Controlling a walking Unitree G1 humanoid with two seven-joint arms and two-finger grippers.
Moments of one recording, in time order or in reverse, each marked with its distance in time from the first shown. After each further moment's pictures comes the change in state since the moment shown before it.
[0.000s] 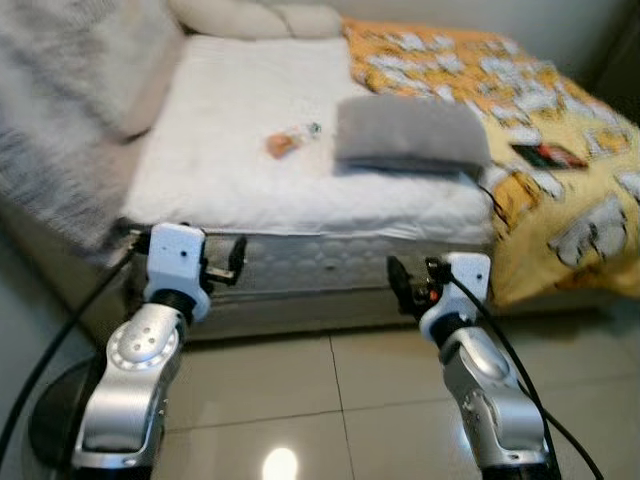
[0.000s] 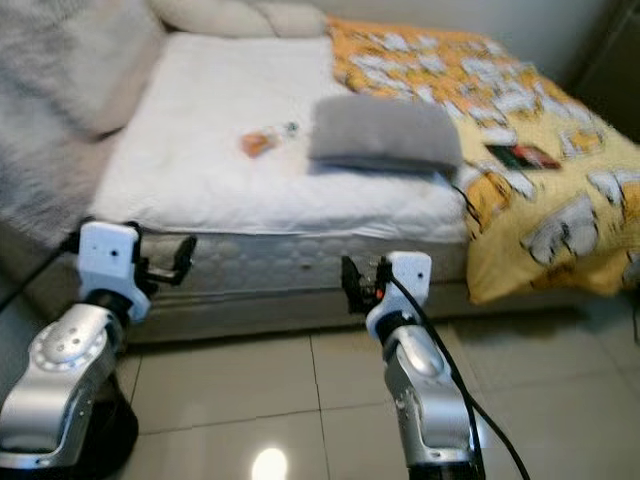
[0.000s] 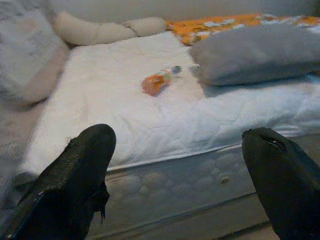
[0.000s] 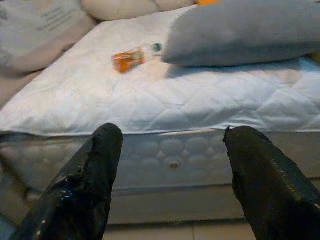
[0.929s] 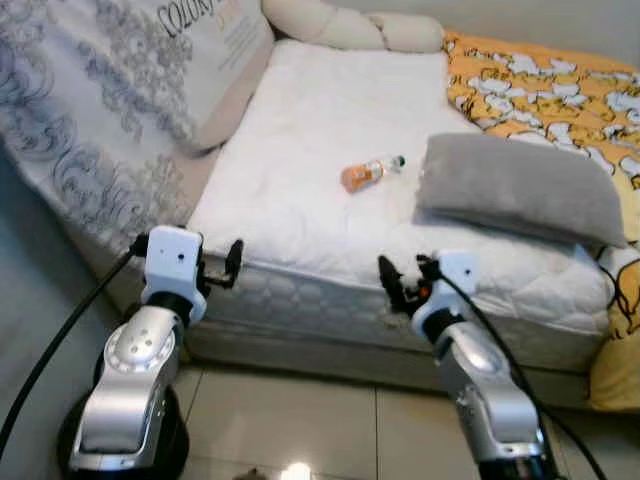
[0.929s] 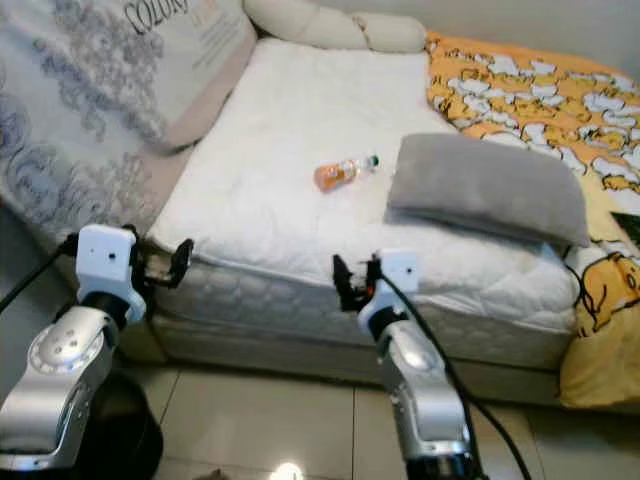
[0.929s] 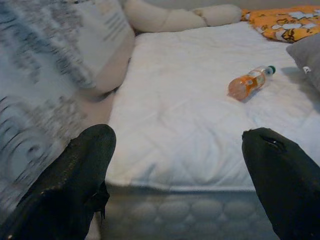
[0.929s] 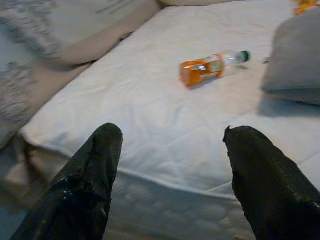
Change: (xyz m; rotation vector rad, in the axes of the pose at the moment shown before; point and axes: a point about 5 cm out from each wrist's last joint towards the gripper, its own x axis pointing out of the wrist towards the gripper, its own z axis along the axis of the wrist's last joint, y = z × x) left arm -0.002 0.003 -0.004 0.016 0.011 0.002; right arm 0.007 0.007 0.002 -0.022 0.004 0.041
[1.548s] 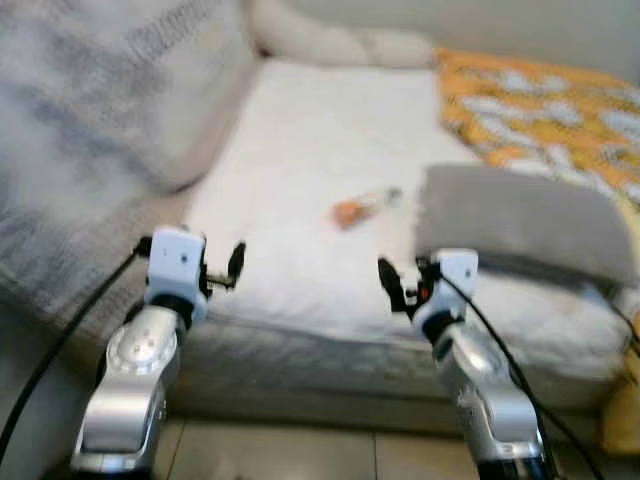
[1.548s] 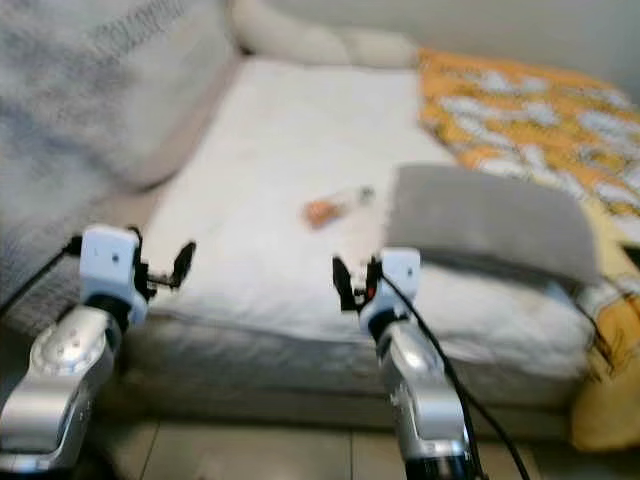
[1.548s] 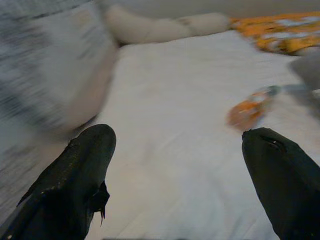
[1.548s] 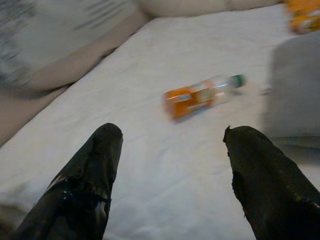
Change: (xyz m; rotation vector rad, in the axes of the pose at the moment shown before) left arm -0.001 -0.001 -0.001 0.003 0.005 -0.007; right arm 0.001 0.004 -0.001 0.012 0.004 0.014
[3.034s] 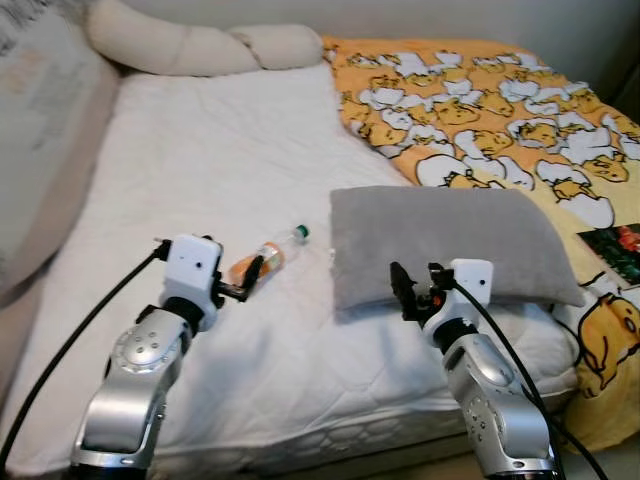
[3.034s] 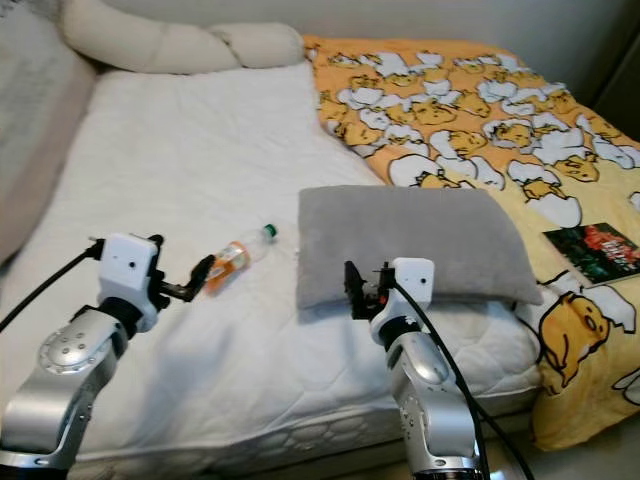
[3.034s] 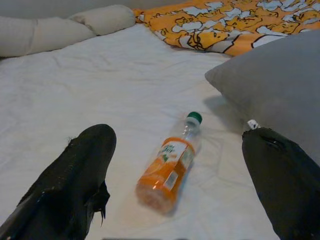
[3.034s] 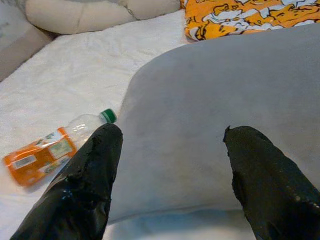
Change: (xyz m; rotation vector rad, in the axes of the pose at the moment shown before) left arm 0.002 -0.001 -0.011 0.020 0.053 -0.134; right arm -0.011 -0.010 -0.004 0.009 0.000 -0.047
